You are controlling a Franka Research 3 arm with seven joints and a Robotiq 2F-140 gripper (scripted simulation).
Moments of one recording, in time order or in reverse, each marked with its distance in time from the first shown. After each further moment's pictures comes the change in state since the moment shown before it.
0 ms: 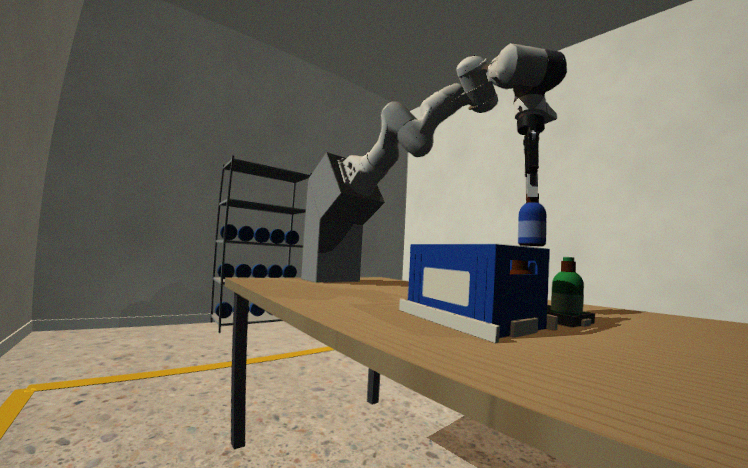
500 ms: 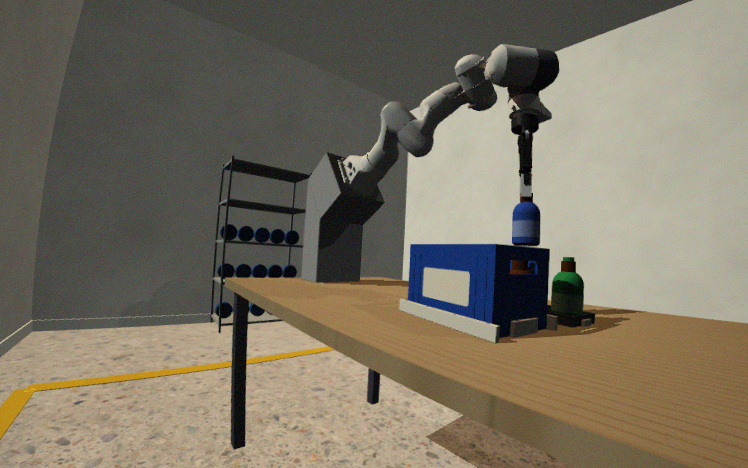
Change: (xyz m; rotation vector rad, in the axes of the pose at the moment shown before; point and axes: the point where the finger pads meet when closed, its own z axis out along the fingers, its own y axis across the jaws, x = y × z) arm -0.017 0.005 0.000 0.002 -0.001 0.010
